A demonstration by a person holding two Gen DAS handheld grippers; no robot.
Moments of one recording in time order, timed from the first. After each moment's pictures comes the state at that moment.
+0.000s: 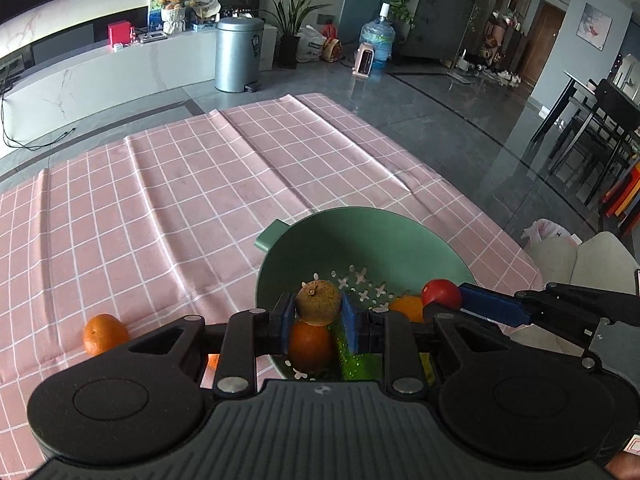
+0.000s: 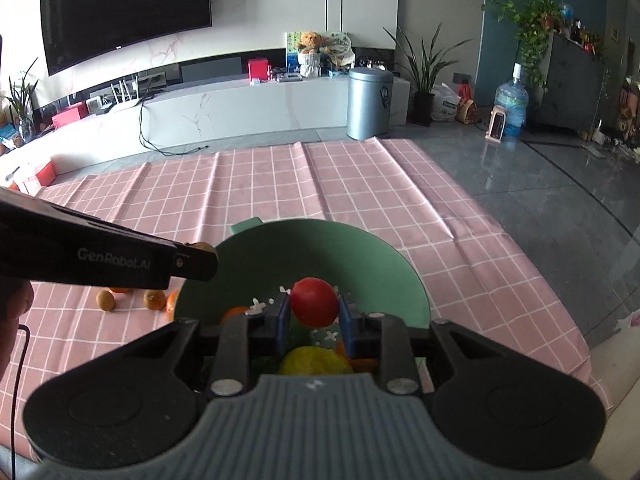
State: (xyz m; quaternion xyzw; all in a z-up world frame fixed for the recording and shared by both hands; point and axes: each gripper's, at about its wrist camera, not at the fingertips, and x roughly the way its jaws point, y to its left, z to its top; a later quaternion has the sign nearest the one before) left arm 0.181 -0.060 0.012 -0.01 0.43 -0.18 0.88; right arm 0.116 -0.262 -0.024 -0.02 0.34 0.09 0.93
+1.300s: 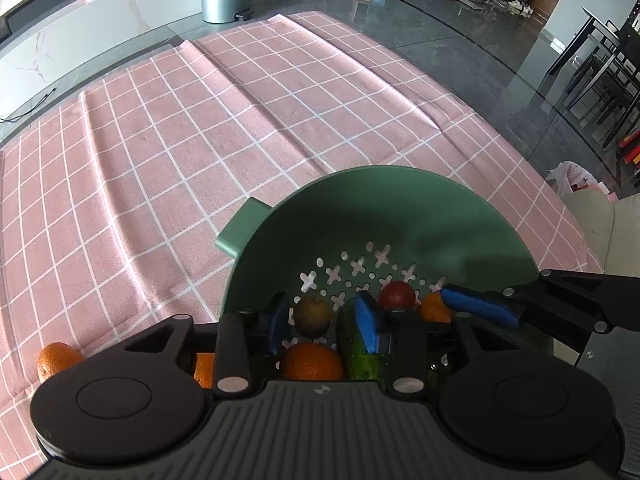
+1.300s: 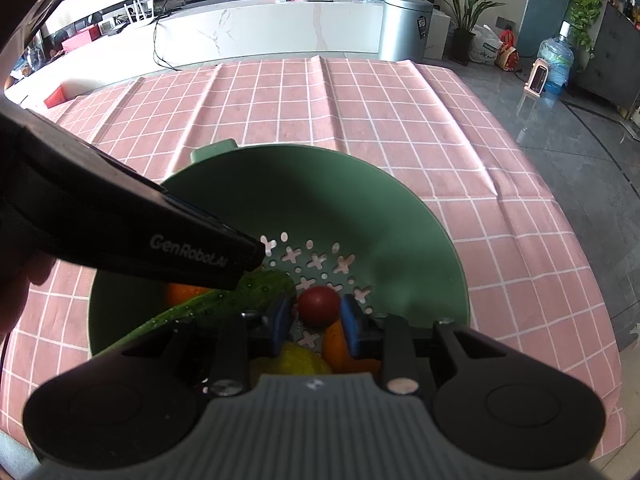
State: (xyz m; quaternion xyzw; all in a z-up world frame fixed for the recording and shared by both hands) left arm 0.245 -0.092 -0.037 0.03 0.53 -0.18 0.83; right arm 0.189 -0.258 -0.075 -0.07 0.44 0.13 0.88
